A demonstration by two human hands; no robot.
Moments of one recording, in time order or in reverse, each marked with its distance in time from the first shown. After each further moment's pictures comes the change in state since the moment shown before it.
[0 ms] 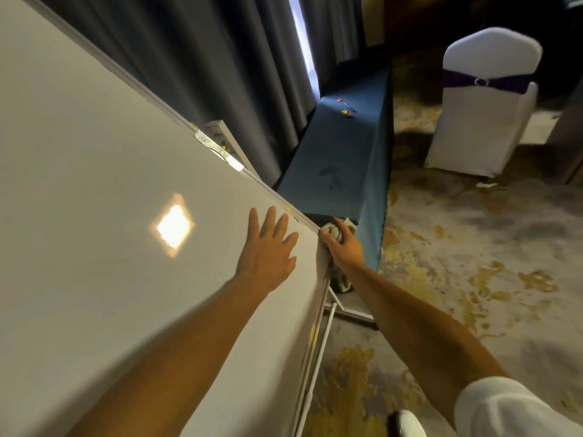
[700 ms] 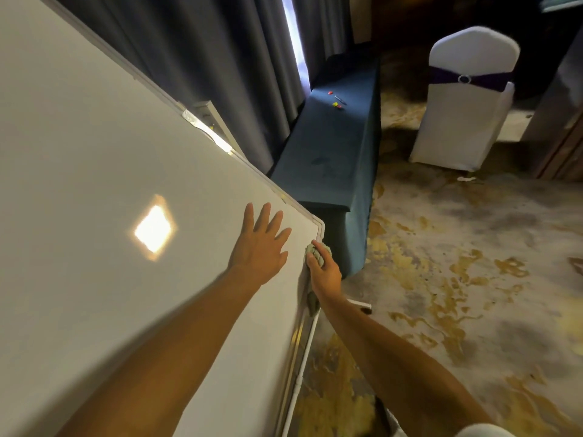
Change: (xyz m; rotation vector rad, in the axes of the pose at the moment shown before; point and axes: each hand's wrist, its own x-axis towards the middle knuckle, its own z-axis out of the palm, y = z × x) left_hand -0.038 0.002 0.013 -0.005 -0.025 0.042; right_hand -0.095 0.042 0.056 0.274 0.021 0.114
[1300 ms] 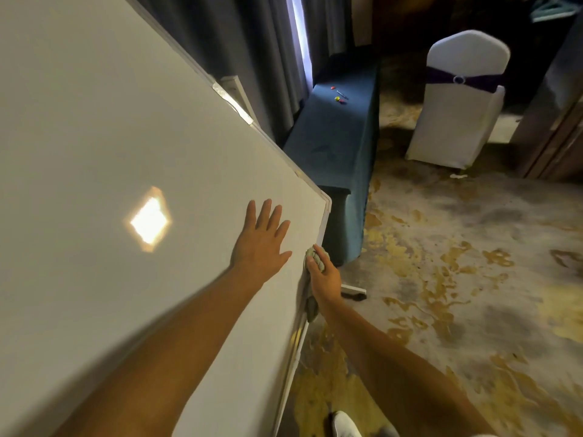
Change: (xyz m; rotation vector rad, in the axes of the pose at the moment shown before) left_hand -0.101 0.014 -0.005 -0.011 -0.023 -0.038; right_hand -0.101 0.042 0.006 0.025 -0.006 0.011
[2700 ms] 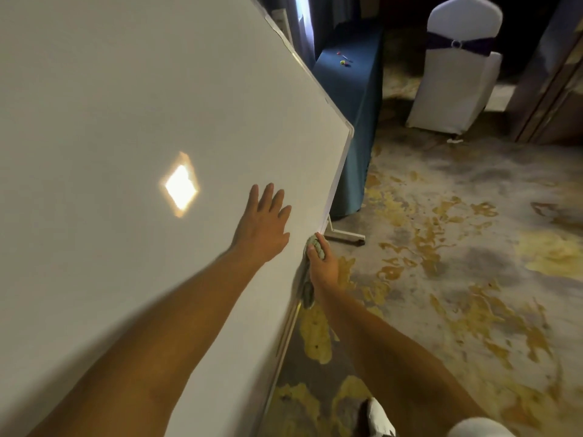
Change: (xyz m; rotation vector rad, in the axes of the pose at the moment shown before) left_hand -0.275 0.051 -0.019 -0.132 0.031 0.019; right_hand -0.278 0.094 -0.017 0.062 0.034 0.034
